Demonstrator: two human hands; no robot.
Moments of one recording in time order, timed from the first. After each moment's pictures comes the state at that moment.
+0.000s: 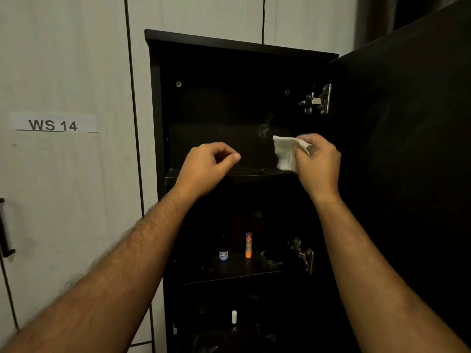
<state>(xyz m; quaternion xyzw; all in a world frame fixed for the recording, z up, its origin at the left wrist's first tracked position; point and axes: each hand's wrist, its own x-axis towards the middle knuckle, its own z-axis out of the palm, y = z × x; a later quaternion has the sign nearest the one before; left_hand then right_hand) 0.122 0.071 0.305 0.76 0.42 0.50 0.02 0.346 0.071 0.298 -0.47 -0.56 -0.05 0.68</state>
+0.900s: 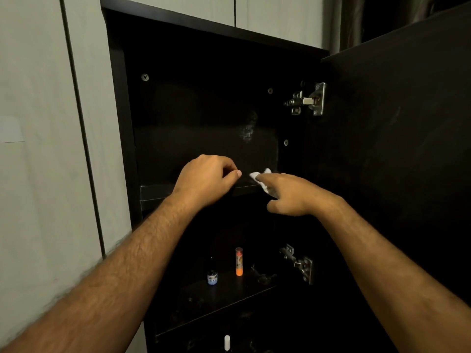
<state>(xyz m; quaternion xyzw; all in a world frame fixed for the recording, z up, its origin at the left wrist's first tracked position) 0.131 0.145 0.317 0.85 0.43 0.31 -0.07 0.339 0.106 0.298 -0.65 -0.74 -0.02 0.15</state>
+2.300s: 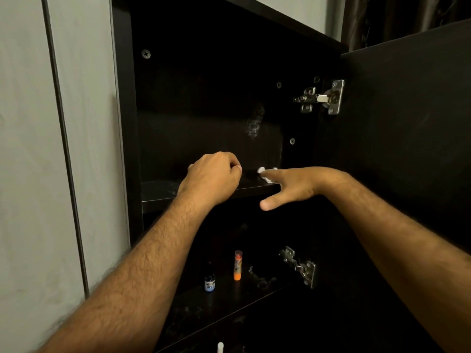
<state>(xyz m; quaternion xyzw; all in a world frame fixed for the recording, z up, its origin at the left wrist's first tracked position) 0.129 0.162 0.316 0.83 0.45 0.33 0.07 0.323 0.129 0.333 -0.72 -0.68 0.11 -0.01</state>
